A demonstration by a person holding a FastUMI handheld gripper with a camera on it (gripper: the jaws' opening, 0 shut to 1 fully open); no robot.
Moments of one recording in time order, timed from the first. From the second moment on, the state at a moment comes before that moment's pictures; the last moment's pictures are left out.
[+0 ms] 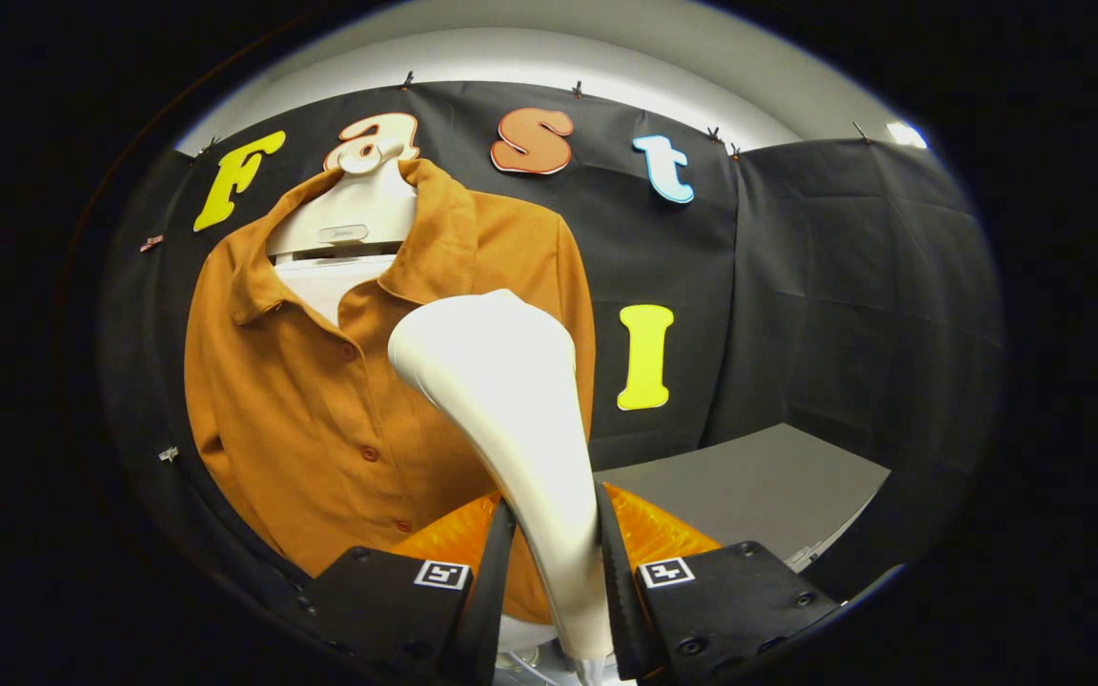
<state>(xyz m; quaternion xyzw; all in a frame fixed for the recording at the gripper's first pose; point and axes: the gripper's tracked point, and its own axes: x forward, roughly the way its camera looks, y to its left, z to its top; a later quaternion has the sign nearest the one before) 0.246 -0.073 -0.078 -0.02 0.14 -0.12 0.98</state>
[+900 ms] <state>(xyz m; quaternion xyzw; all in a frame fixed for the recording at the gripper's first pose) 0.295 -0.050 -0.163 -0.04 0.24 -0.14 0.96</state>
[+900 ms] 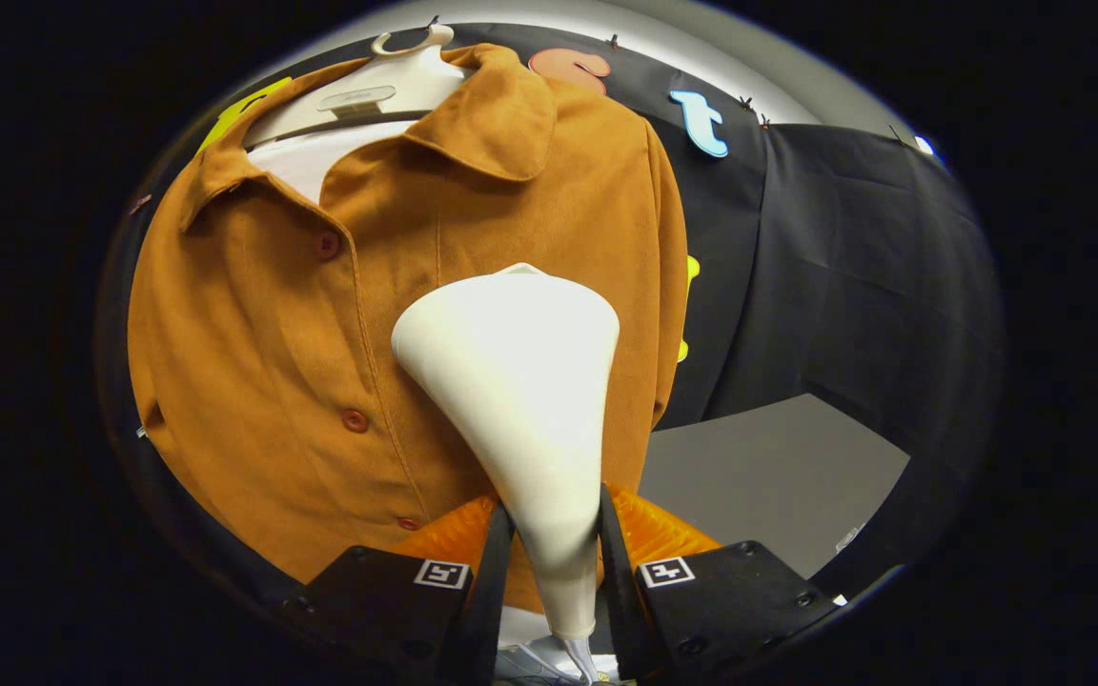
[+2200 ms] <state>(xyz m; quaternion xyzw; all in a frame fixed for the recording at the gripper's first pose) 0.262 -0.072 -0.279 0.01 0.42 -0.15 0.90</state>
